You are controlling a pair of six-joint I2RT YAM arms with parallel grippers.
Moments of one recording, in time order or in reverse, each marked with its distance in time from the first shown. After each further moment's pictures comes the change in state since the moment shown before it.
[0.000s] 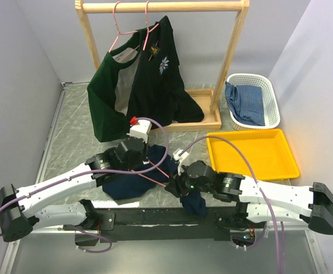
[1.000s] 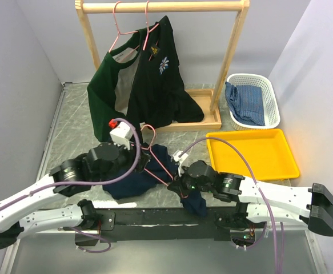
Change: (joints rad) left arm -0.093 -0.262 0.126 -0.332 0.169 -0.166; right arm -0.029 -0.017 -0.028 0.017 -0.067 -0.020
